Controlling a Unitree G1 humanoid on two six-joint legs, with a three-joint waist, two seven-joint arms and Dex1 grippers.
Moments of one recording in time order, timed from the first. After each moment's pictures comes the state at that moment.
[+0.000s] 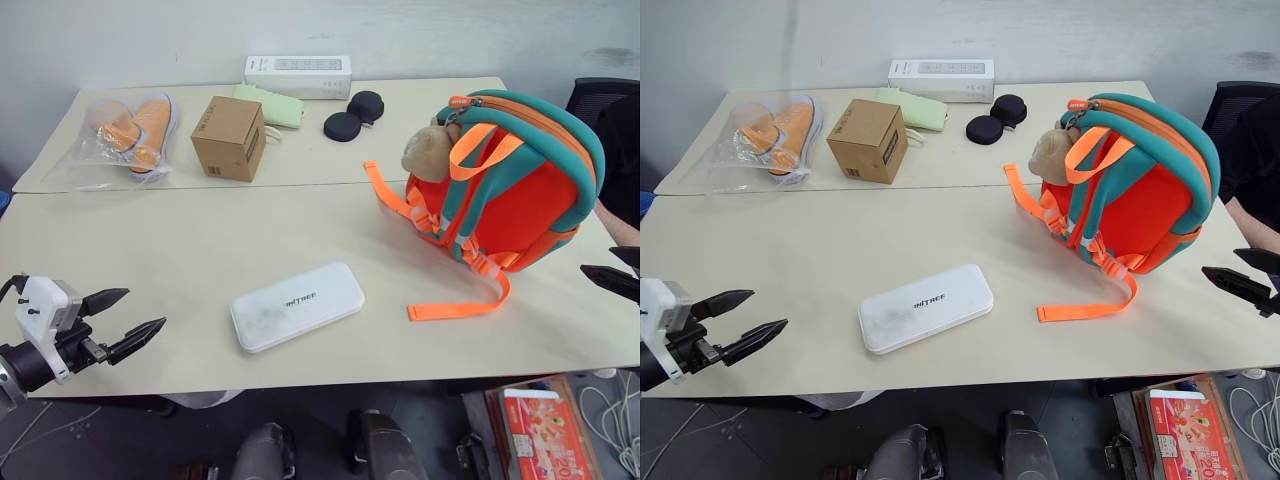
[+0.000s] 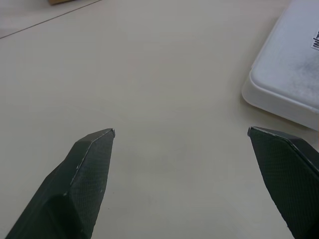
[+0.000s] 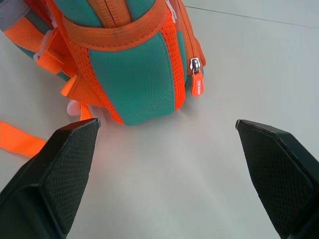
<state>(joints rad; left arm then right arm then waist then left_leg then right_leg) 0.31 0.78 0.67 -0.34 -0.55 0.50 -0.86 -0.30 -1.10 -0.48 0.67 0.47 0.30 1.28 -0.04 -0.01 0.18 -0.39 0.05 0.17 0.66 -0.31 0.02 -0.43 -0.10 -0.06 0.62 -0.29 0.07</state>
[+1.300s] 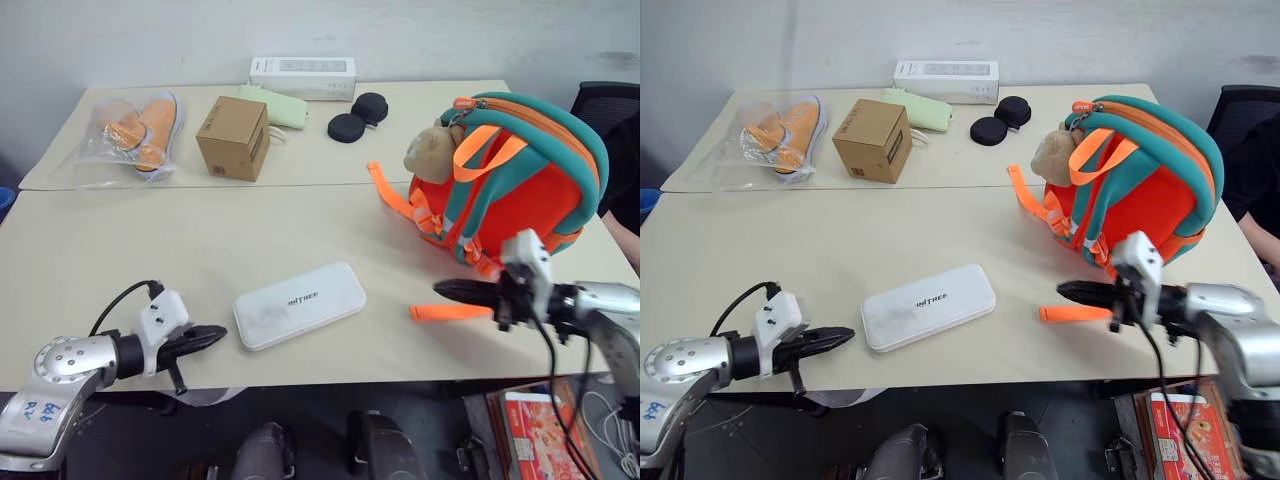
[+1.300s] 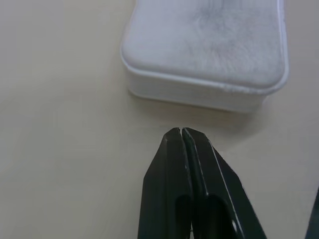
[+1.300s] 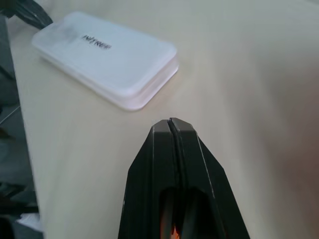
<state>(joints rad) 0.11 0.82 0.19 -0.38 -0.35 0.48 -0.84 -0.29 -0.77 -0.10 -0.16 0.55 0.57 1.08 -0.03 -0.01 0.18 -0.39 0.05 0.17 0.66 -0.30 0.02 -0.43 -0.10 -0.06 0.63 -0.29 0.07</state>
